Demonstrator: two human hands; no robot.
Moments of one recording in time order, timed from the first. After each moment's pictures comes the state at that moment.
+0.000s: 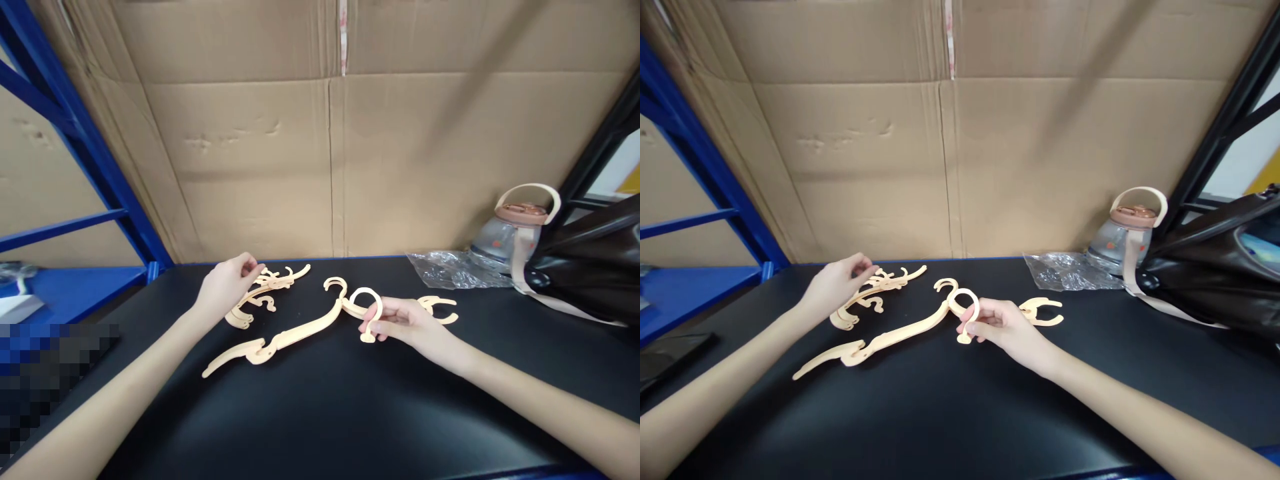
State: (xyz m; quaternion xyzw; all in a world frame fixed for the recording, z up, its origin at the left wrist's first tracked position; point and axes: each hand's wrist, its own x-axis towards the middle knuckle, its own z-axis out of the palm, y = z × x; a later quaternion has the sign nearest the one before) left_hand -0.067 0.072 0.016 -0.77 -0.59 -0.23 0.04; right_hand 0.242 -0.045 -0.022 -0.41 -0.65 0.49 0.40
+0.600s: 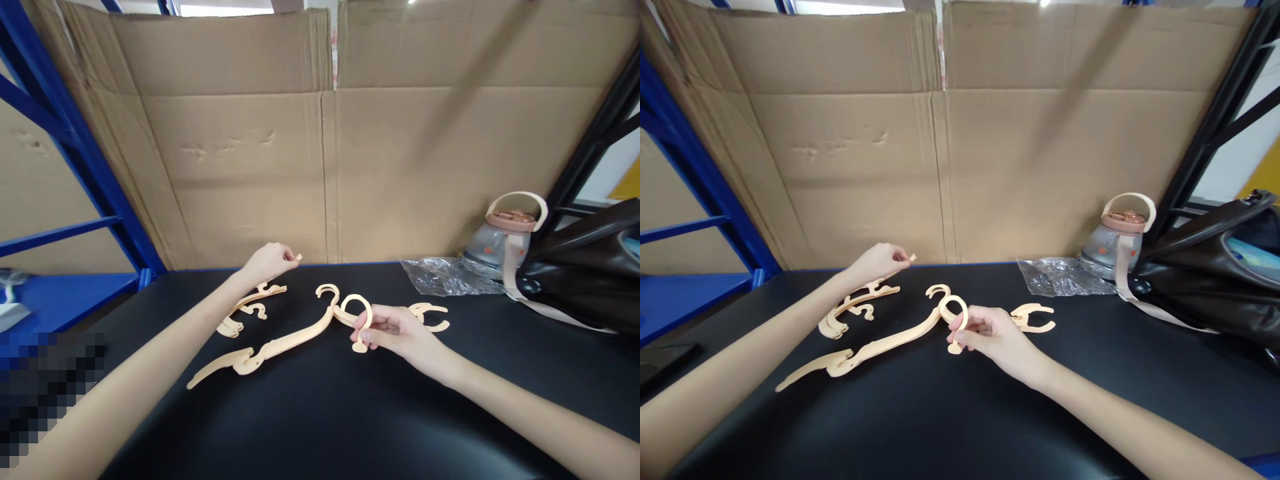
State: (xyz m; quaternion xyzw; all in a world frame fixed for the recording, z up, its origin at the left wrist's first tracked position) left_hand -0.001 0.135 0.031 -0.83 -0.49 -0.24 -0.07; right_hand 0.242 -0.048 -0.021 -0.40 -0.65 0.50 0.42
